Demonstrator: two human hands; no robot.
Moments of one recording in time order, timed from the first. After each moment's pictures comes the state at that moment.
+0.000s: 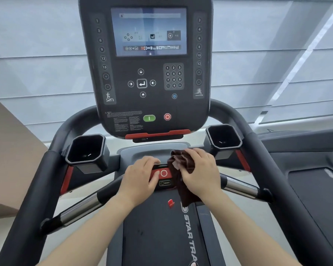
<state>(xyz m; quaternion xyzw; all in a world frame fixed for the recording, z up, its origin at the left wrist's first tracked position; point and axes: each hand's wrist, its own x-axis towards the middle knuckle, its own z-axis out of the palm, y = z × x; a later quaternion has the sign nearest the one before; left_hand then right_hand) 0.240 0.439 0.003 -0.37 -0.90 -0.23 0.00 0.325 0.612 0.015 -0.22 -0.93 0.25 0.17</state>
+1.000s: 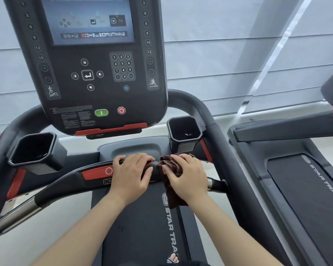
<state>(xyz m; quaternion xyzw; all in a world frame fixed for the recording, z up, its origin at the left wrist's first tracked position) 0.298 0.547 -0.002 -0.38 -0.90 -0.19 0.05 0.391 0.698 -0.016 -0.25 -0.91 0.28 0.19</state>
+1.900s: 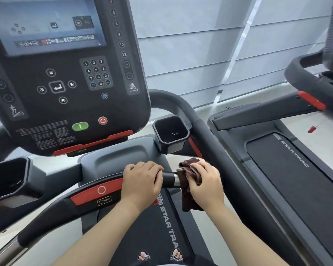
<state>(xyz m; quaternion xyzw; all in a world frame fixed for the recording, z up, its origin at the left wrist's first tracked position) 0.294 0.581 -0.006 -0.45 -0.88 -0.15 0.04 0.431 0.721 -0.035 -0.38 -0.86 0.28 0.20</state>
